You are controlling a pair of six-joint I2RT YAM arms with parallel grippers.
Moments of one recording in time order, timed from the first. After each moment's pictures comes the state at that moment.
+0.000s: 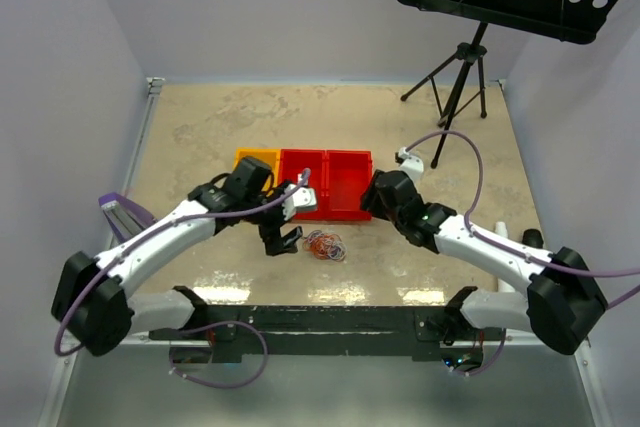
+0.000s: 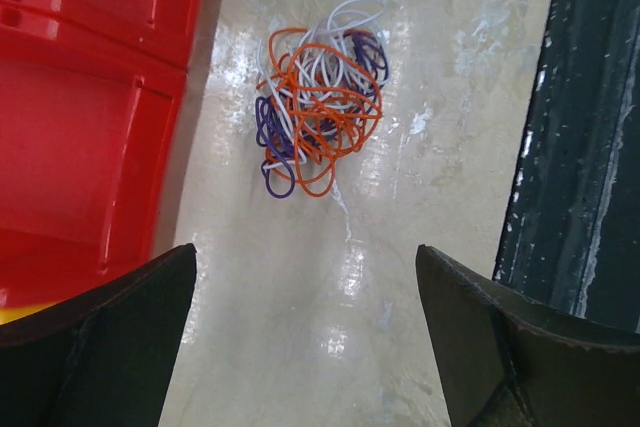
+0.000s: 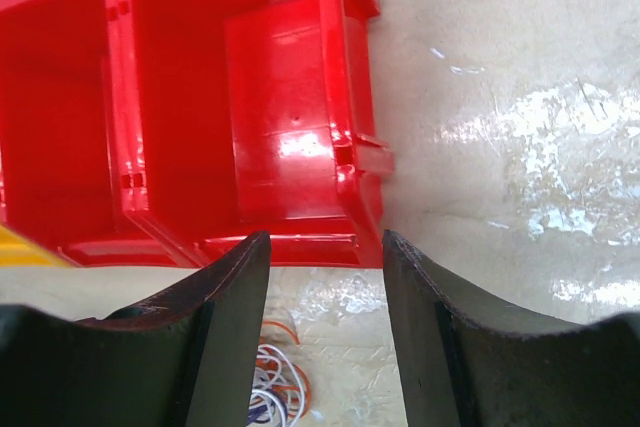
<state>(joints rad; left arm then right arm) -0.60 1.18 0.86 -0.60 0.56 0.51 0.72 1.22 0.69 -0.16 0.40 0.84</state>
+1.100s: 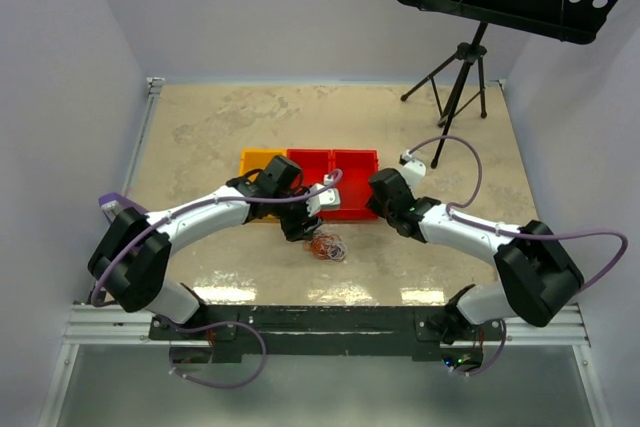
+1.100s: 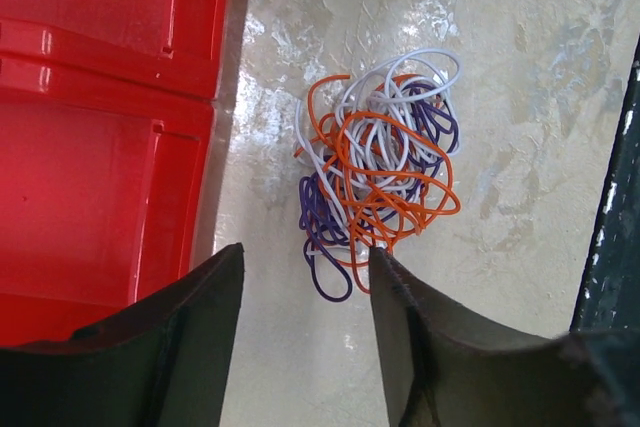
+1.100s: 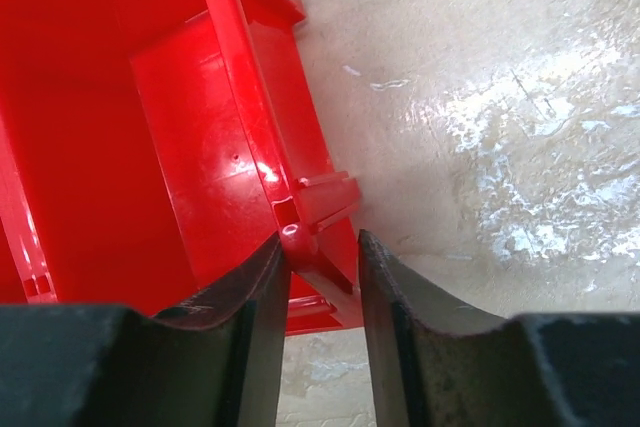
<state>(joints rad) -0.69 1.50 0.91 -0.40 0.49 0.51 0.67 1.40 0.70 -0.12 0.49 0.96</state>
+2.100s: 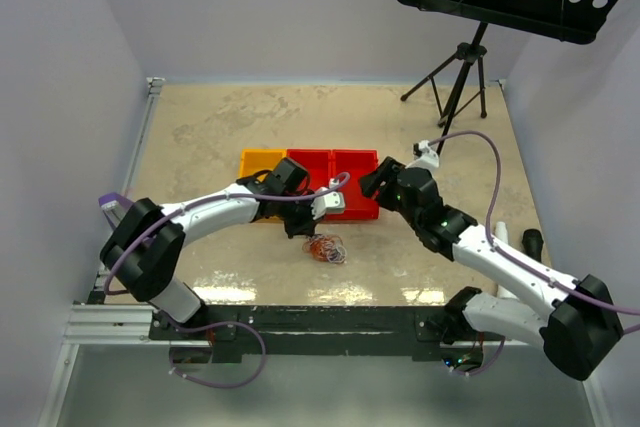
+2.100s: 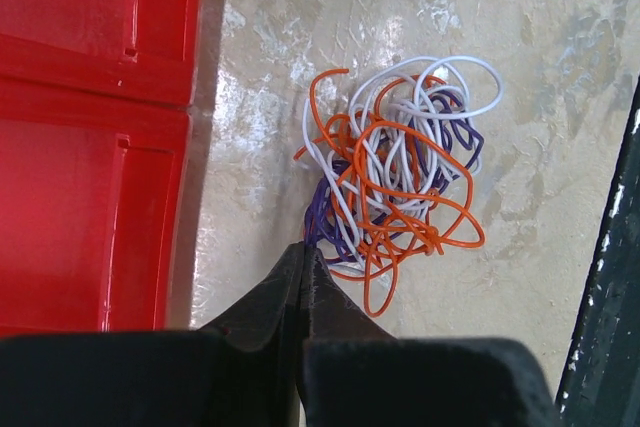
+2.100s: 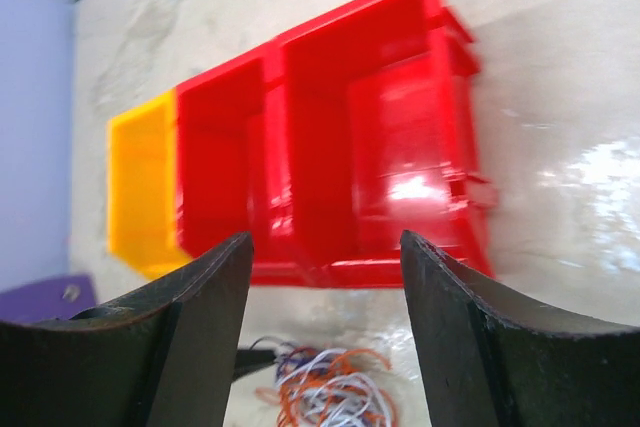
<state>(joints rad) -0.71 1.56 0.94 -0.40 0.48 0.51 0.66 1.08 0.67 -0.07 0.35 0.91</state>
